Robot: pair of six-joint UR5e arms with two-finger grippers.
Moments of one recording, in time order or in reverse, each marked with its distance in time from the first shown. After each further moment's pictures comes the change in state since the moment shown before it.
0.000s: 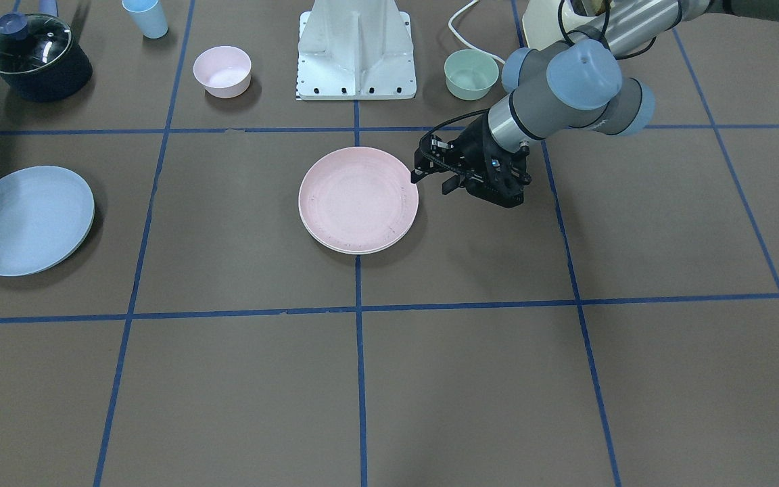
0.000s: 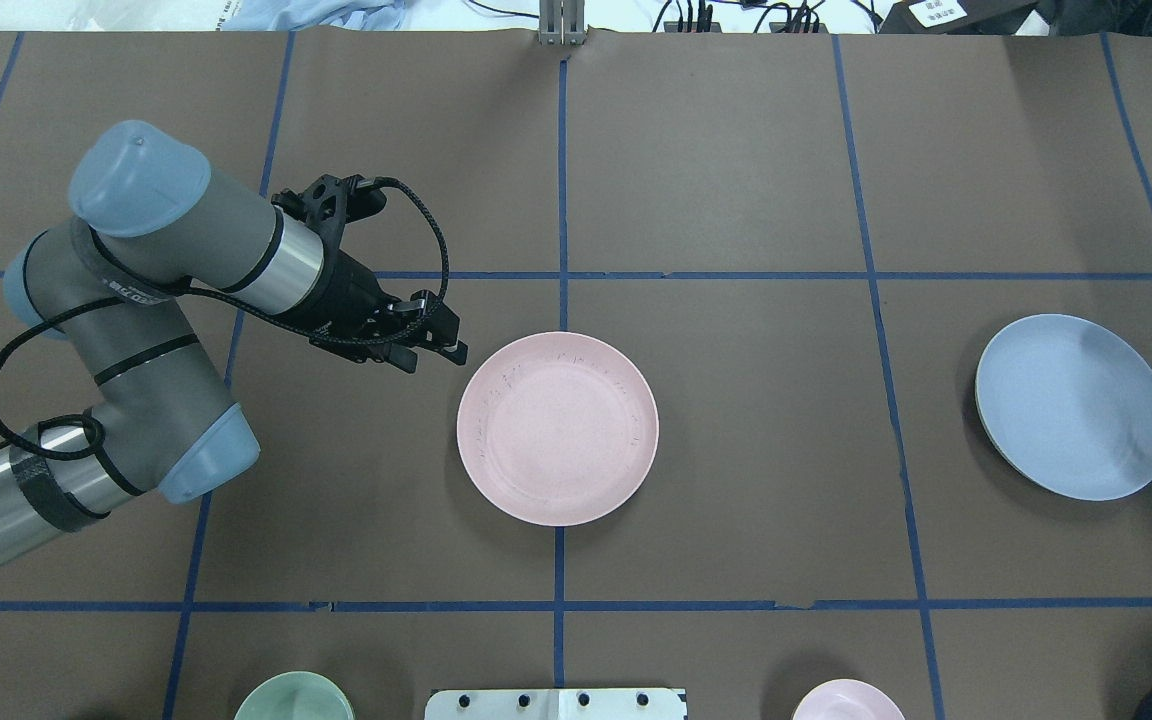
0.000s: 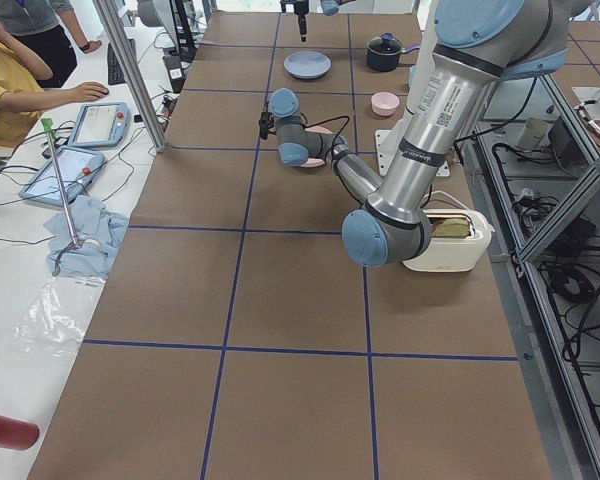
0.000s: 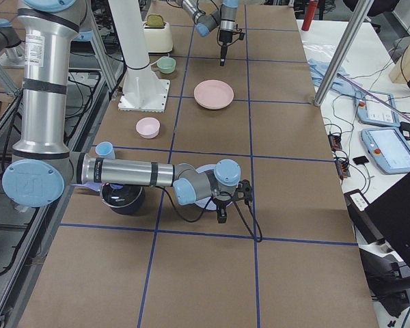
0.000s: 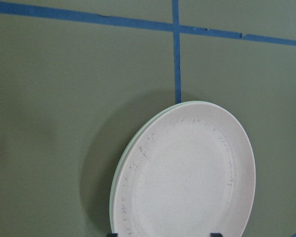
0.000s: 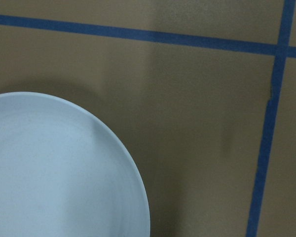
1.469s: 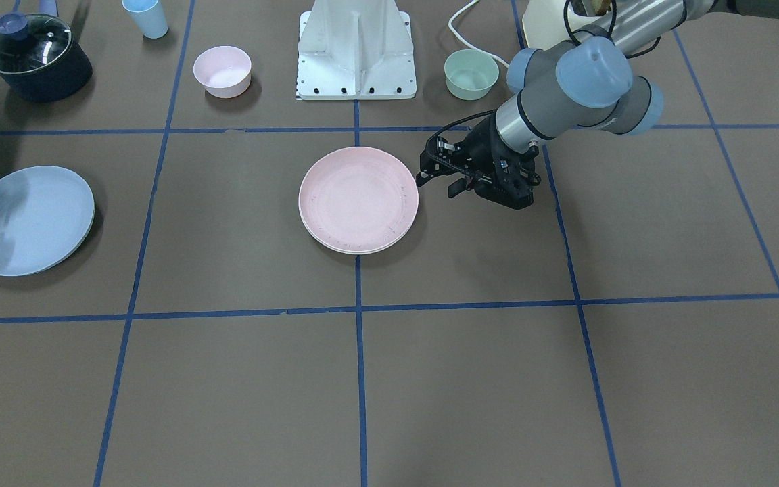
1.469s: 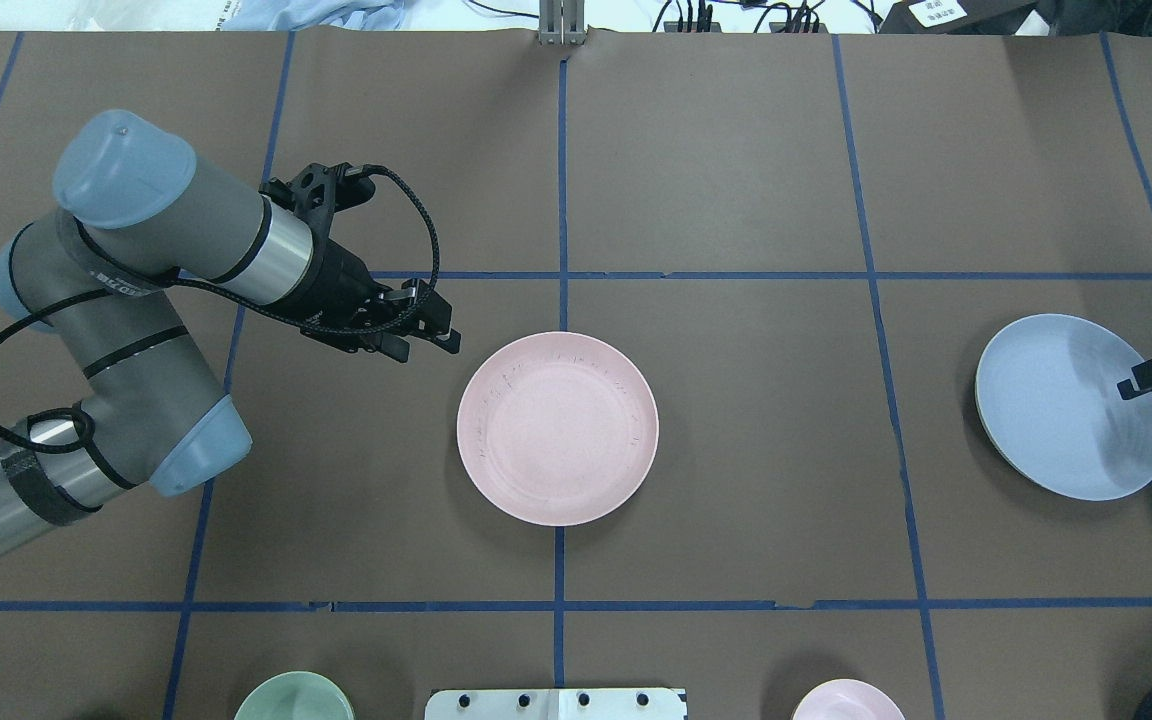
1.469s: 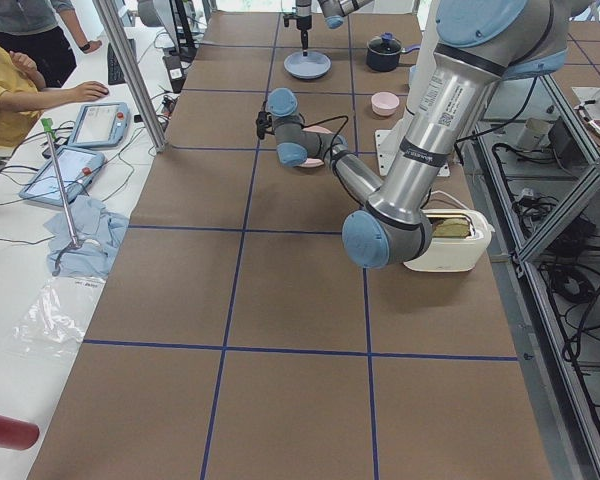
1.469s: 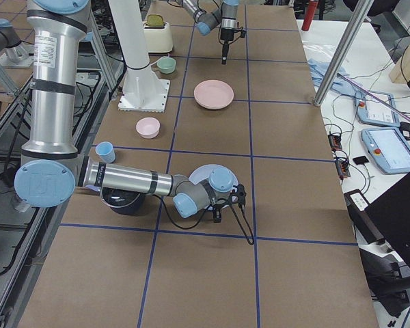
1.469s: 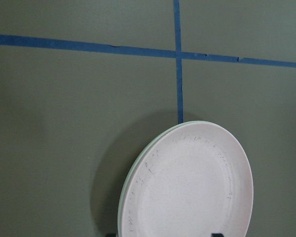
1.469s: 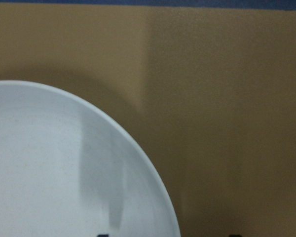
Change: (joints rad) left arm -0.013 0.005 -0.007 0.002 0.006 -0.002; right arm -0.102 0.008 -0.105 0.212 -0.006 0.186
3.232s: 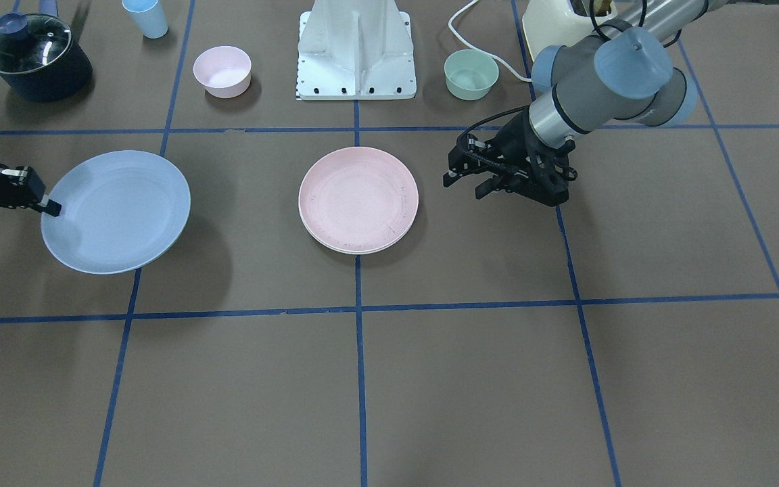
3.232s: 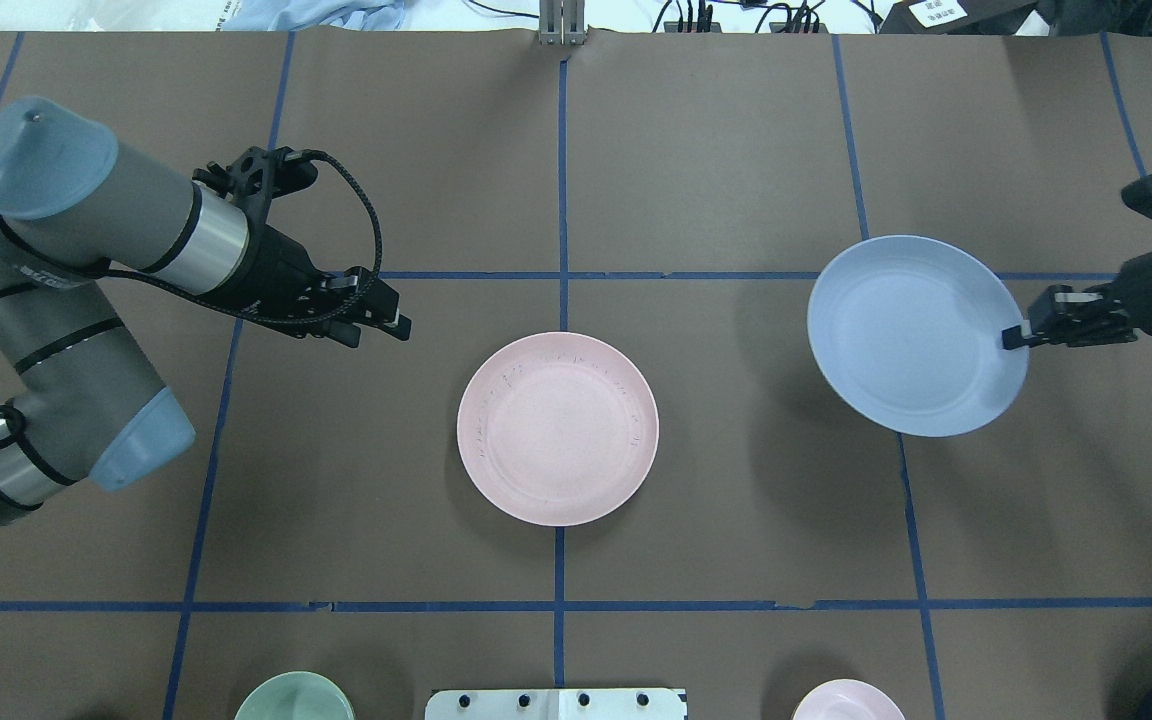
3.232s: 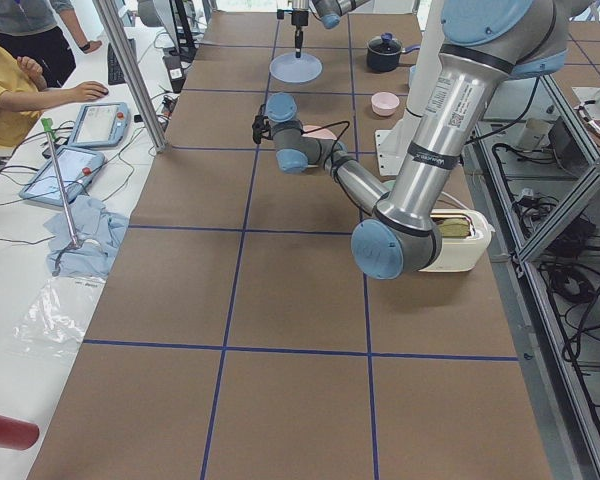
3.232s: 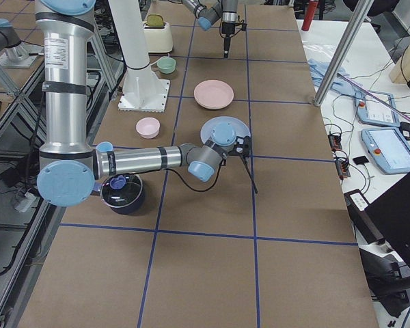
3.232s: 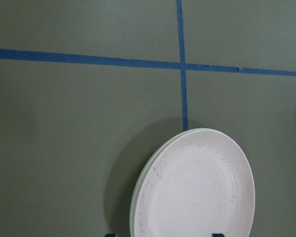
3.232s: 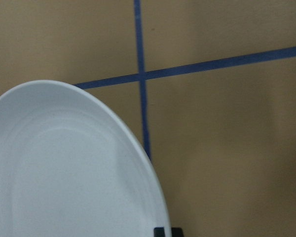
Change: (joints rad) left arm -0.058 0.097 -0.066 -0.006 -0.008 0.078; right arm -0.120 0.115 0.227 0.231 0.090 0.678
